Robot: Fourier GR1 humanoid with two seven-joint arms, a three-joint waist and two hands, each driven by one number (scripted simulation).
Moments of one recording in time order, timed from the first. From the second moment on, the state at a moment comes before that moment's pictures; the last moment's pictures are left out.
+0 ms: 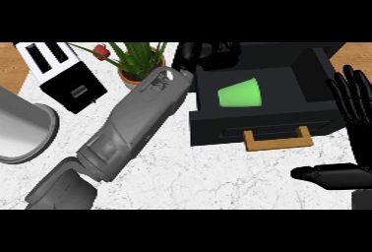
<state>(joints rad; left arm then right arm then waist) -1.28 0.00 -0.44 -0.42 0.52 0.37 -0.34 -0.11 -0.18 -0.18 -1.88 -0.06 0.24 -0.05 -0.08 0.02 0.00</state>
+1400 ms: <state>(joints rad) -1.27 0.01 -0.57 -0.57 0.68 0.53 -0.37 -0.05 -0.29 -0.16 -1.98 -0.16 0.44 -0.01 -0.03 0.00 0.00</state>
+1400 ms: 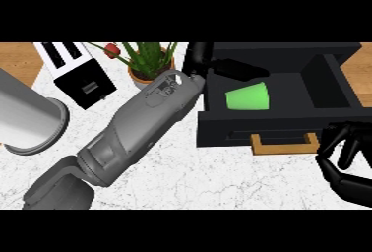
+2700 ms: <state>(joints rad) -0.76 0.43 -0.42 -1.20 0.69 0.39 -0.22 -0.18 -0.29 0.18 -1.61 0.70 0.17 -0.14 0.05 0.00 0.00</state>
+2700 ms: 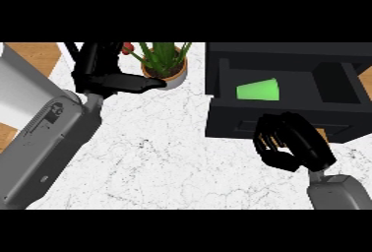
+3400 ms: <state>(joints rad) -0.50 0.57 -0.30 -1.35 0.71 0.25 -0.26 -0.59 -0.19 0.14 -0.85 0.91 -0.09 -0.32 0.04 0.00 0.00</state>
